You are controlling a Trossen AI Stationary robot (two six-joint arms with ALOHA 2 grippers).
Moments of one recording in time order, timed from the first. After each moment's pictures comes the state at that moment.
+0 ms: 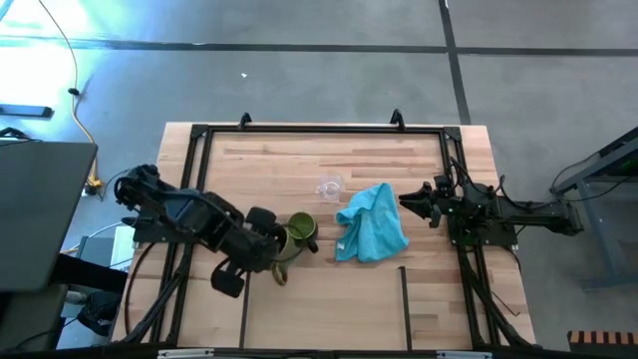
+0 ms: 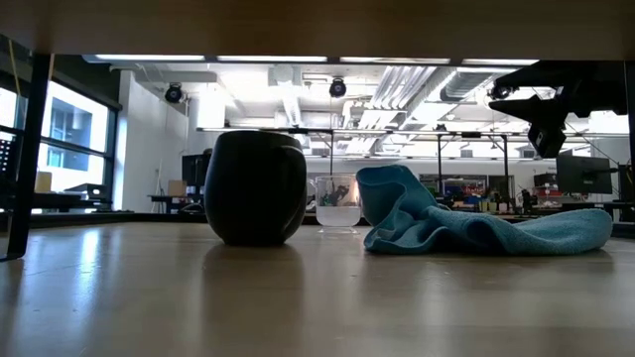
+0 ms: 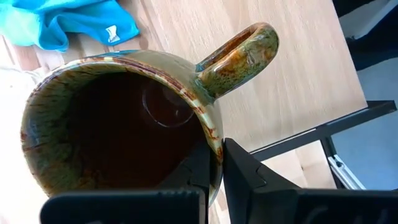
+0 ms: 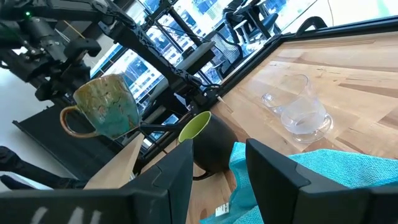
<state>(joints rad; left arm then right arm) -0.40 1.71 2.02 -1.57 -0.05 -0.13 -0.06 0.03 0.01 0.01 0.06 0.71</state>
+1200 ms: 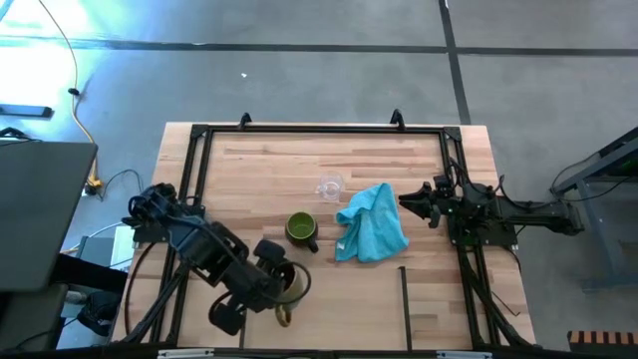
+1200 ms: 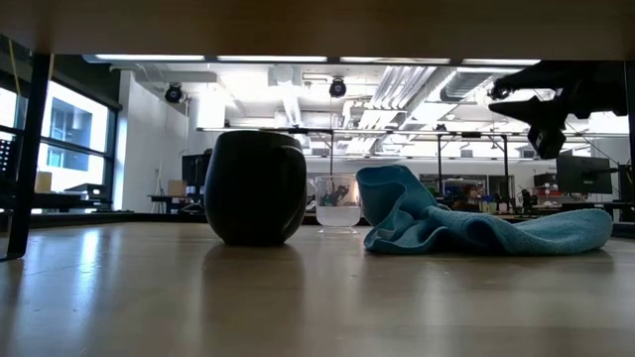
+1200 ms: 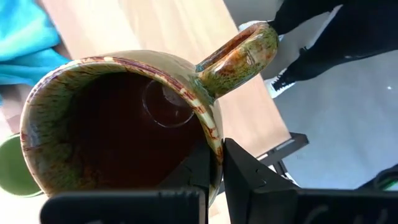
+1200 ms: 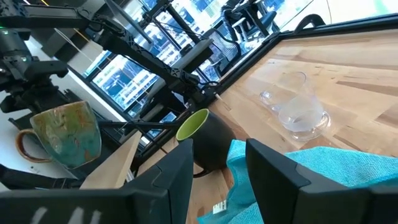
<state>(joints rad) -0.51 1.90 2.30 -1.57 0.03 -0.17 -0.06 0.05 0.01 0.01 0.06 0.70</state>
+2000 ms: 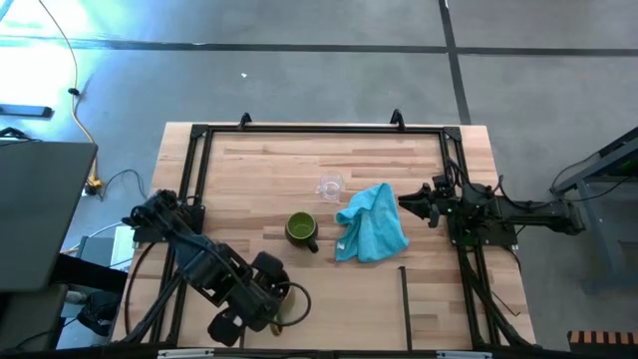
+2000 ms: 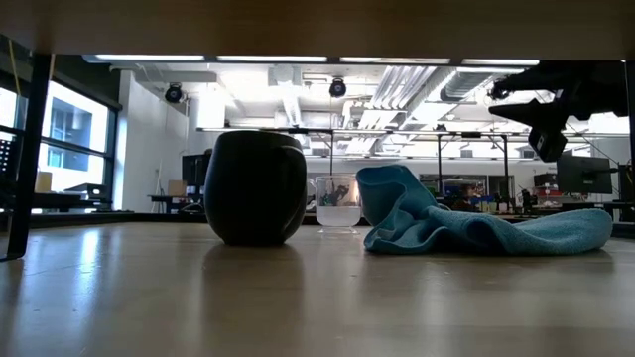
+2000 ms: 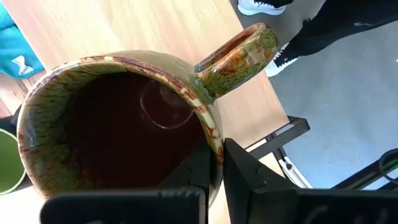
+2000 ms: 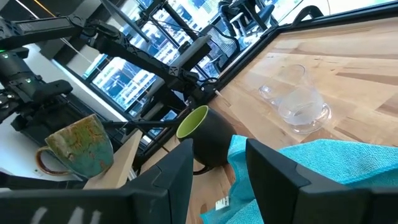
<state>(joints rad) -0.57 1.93 2.23 -1.57 0.04 -0.19 -0.06 0.06 0.01 0.01 0.05 0.74</state>
